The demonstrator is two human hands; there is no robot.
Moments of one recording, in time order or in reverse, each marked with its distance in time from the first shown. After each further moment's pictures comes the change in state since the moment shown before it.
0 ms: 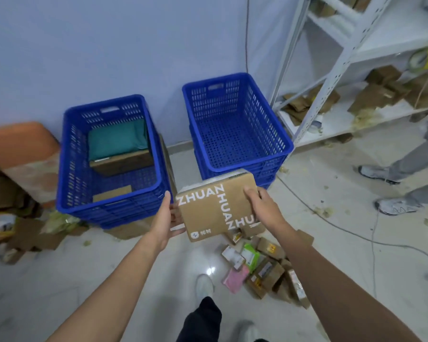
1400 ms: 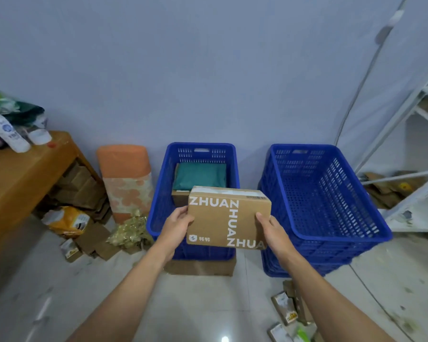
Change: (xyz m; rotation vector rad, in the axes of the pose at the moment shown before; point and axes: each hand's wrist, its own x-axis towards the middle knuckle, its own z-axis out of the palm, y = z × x) left_hand -0.012 0.105 -0.247 -0.017 0.191 0.443; right_hand -0.013 -0.169 0.229 0.062 -0.215 -0.187
